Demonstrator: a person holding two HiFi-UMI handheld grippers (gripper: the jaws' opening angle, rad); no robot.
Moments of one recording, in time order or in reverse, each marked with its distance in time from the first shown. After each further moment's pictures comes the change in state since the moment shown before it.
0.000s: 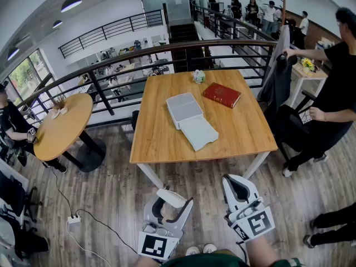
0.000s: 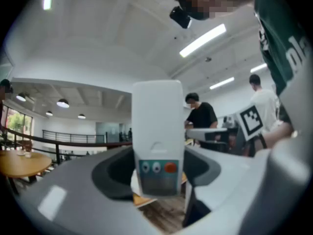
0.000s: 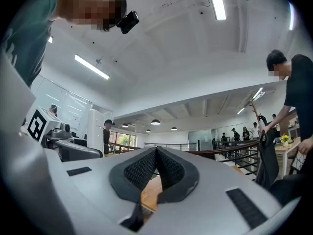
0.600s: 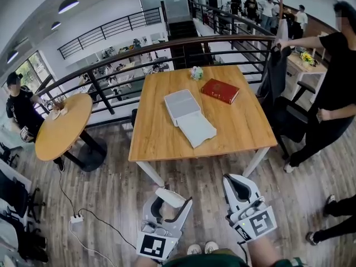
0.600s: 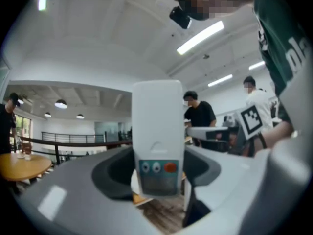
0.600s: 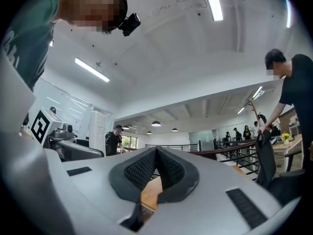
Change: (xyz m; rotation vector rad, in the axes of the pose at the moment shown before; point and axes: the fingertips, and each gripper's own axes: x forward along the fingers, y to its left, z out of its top) left arm 0.006 -0.017 0.002 0.023 0.023 -0.008; right arm -0.017 -0.012 0.003 0.011 -0.022 0.015
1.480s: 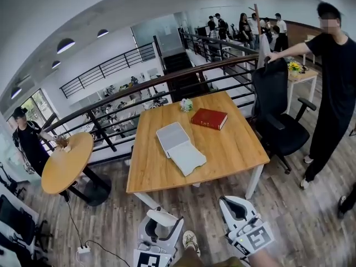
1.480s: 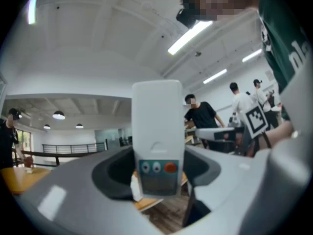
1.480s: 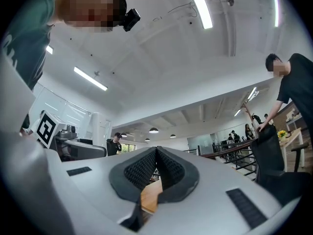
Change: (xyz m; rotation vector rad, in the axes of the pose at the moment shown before) left arm 0.031 -0.033 0.002 0.084 -0.030 0.018; right arm -0.054 -0.049 -0.008 0.042 -0.089 -0.016
